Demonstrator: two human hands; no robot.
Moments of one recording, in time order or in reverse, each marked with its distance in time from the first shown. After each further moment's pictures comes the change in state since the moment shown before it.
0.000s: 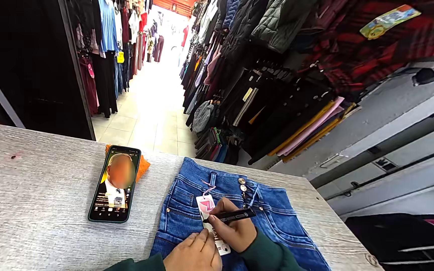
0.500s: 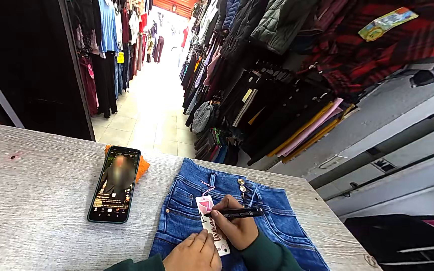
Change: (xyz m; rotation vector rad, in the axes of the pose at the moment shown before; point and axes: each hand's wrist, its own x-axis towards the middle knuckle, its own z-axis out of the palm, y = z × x) left_hand 0.000 0.000 -0.002 -0.031 -0.044 -0.007; right_hand 0.000 0.003 0.000 0.104 0.083 0.020
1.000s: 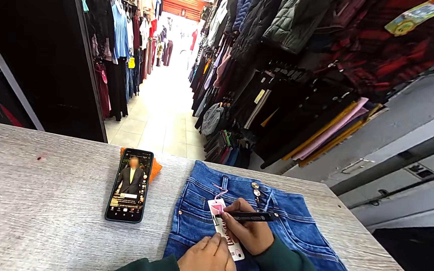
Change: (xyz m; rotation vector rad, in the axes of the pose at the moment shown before) left_hand -0.003 -0.001 0.007 -0.003 -0.029 0.005; right_hand -0.001 0.002 0.000 -0.006 -0.013 0.029
